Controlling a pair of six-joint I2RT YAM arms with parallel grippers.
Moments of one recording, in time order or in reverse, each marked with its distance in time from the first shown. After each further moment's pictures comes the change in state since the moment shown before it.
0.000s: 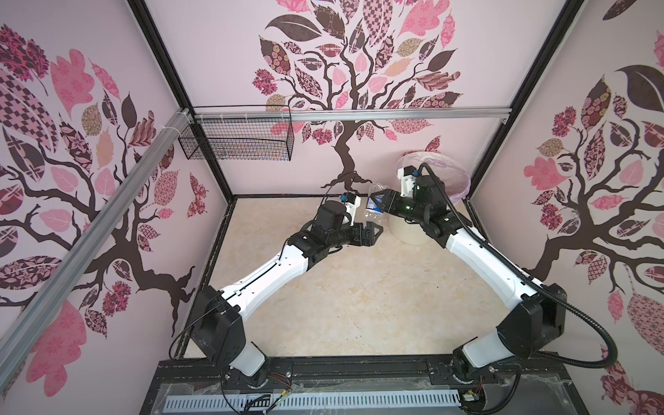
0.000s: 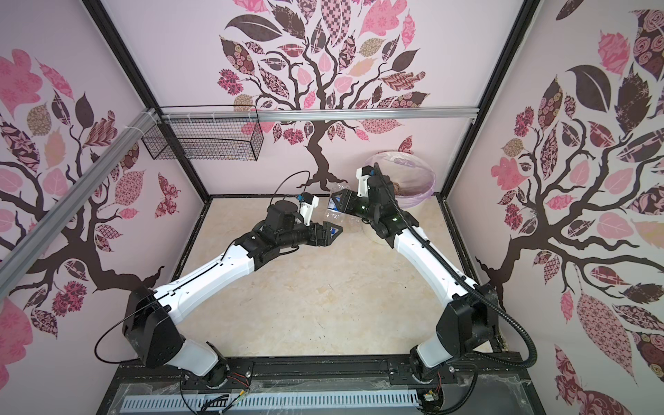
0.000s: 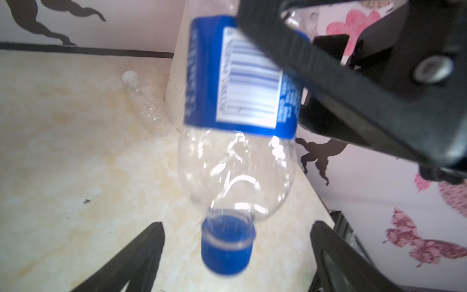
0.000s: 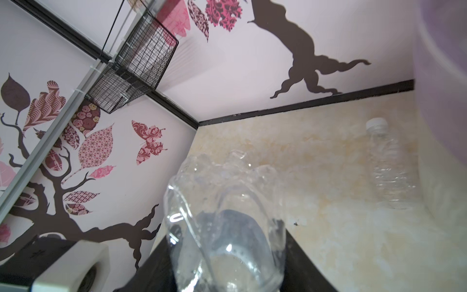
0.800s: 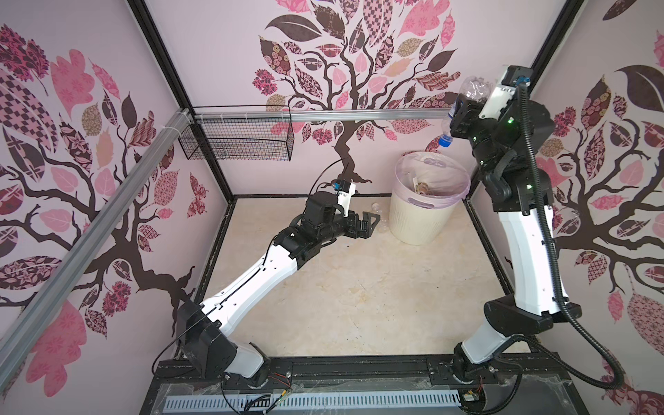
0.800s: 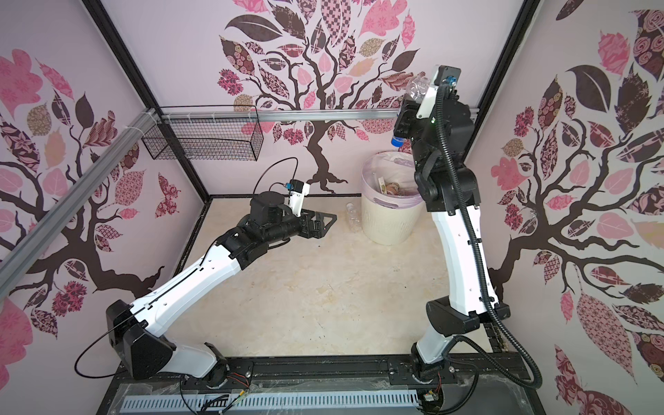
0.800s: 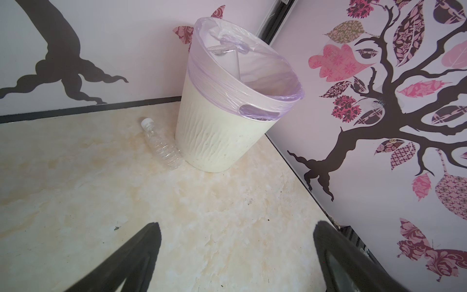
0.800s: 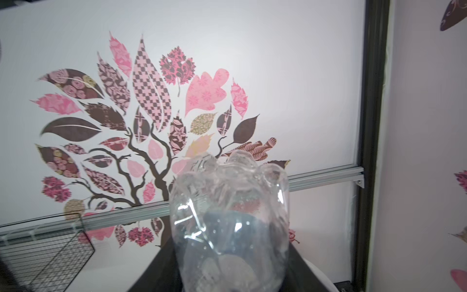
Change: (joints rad) left arm 0.014 -0.056 0.093 -0.066 -0.058 0.090; right arm -0.124 0.189 0.977 -0.291 0.619 -0.509
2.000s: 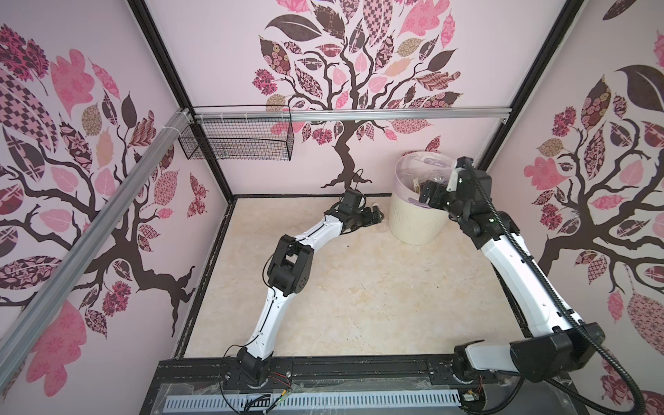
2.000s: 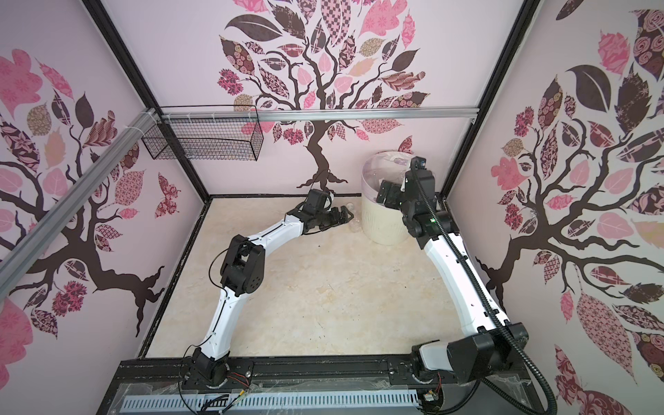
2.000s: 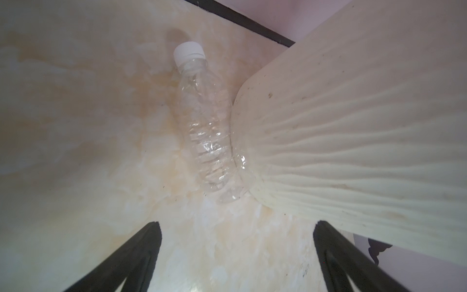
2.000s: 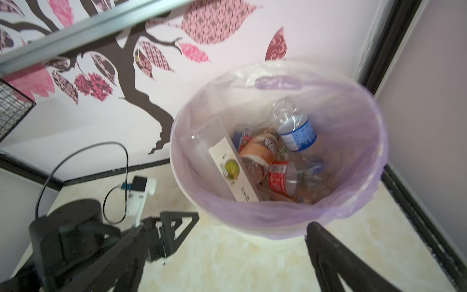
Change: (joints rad) left arm 0.124 0.975 0.686 -0.009 0.129 -0.292; right arm -0.054 -0.377 -1.007 0.040 -0.230 0.251
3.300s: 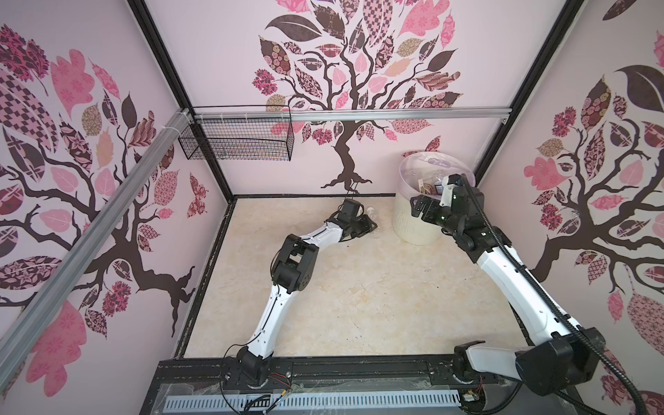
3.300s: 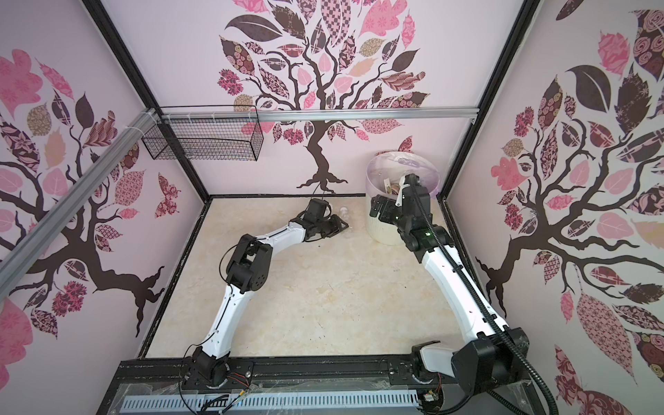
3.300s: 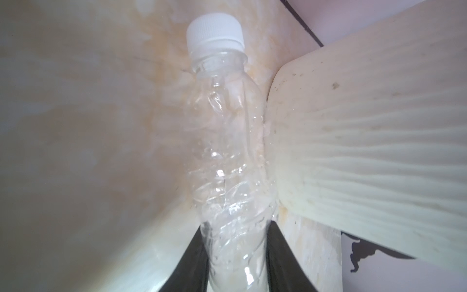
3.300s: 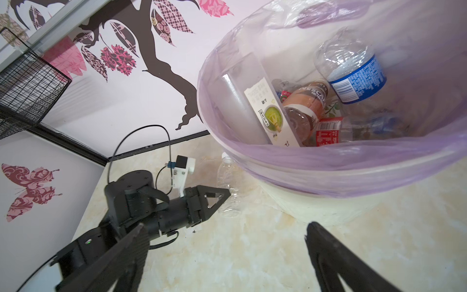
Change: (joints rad) left arm 0.031 -0.030 -0.208 0.152 0.077 -0.111; right arm 0.022 -0.053 -0.162 0.114 -0.136 0.090
